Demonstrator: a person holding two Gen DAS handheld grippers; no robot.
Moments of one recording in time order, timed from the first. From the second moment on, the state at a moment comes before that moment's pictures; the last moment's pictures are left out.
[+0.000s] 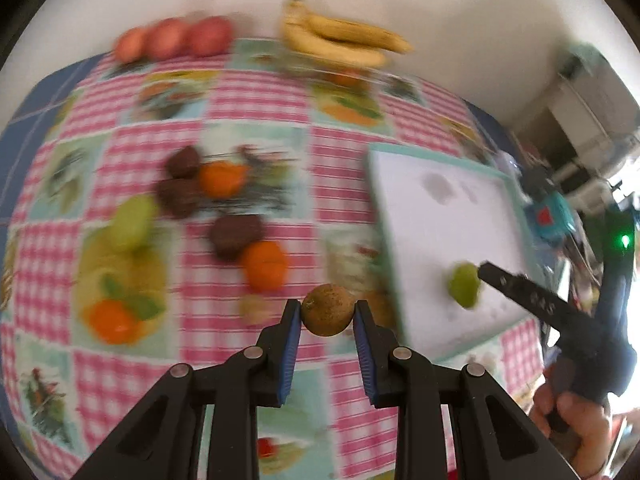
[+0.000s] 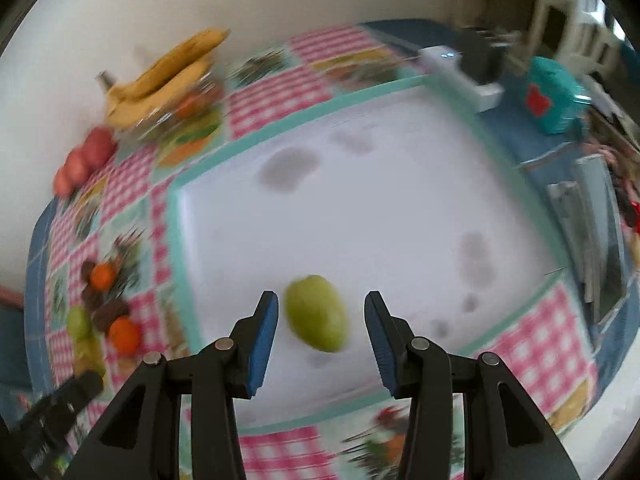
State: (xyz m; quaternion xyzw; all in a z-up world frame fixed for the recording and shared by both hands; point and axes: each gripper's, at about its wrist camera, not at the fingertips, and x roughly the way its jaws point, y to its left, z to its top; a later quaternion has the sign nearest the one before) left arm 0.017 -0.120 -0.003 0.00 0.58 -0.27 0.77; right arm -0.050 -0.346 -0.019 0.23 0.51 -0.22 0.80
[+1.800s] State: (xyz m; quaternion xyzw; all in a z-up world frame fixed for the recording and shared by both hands) left arm 0.026 -0.152 -0.021 0.07 0.59 -0.22 0.77; right arm -0.061 -0.366 -0.027 0.24 0.51 -0.24 0.79
